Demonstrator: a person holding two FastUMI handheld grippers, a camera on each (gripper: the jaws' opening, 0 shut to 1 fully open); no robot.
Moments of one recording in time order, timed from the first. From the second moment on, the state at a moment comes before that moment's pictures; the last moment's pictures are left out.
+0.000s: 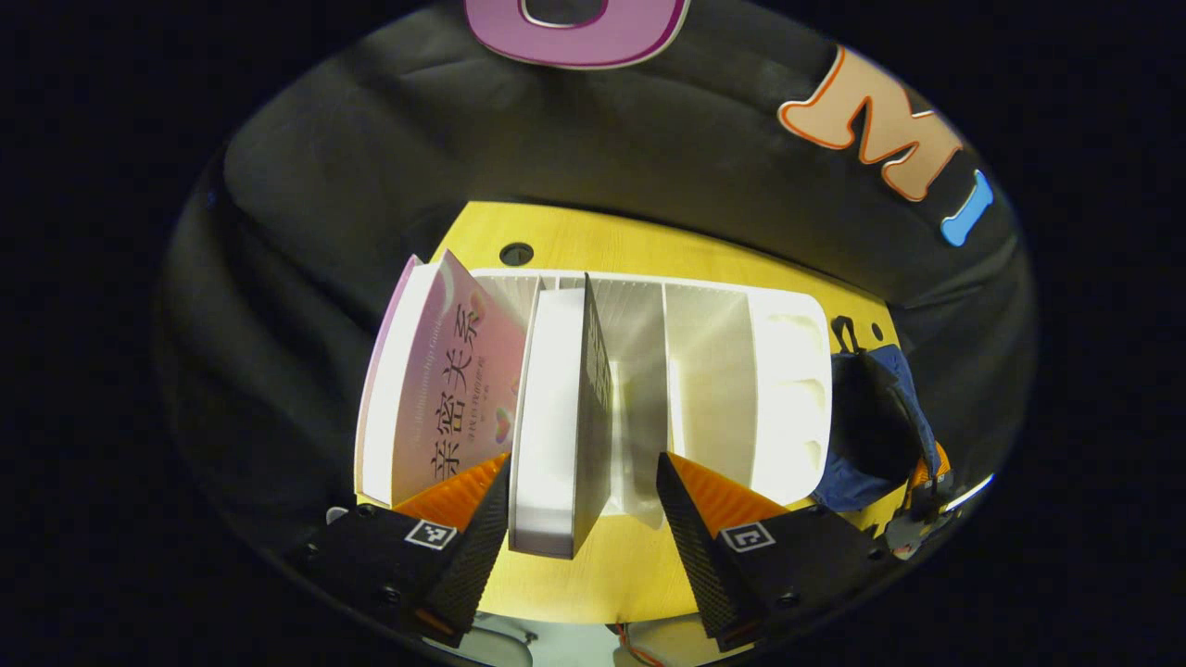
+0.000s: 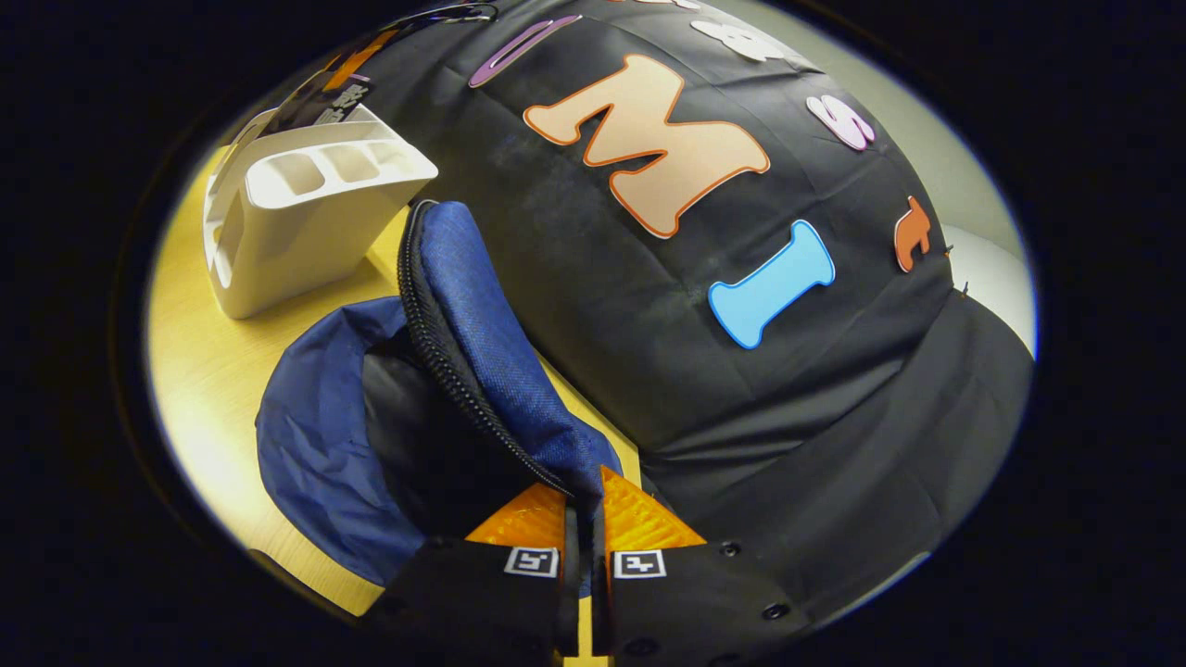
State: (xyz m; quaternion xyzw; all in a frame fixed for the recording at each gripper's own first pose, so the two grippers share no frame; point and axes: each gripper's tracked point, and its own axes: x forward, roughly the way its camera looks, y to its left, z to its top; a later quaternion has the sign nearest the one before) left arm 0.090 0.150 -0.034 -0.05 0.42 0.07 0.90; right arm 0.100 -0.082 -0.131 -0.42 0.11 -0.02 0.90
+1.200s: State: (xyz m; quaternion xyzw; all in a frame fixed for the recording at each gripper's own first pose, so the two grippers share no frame) left arm 0.141 0.147 -0.081 -0.06 0.54 0.09 0.83; right arm 0.093 -0.081 -0.135 -0.43 0.12 -0.03 0.90
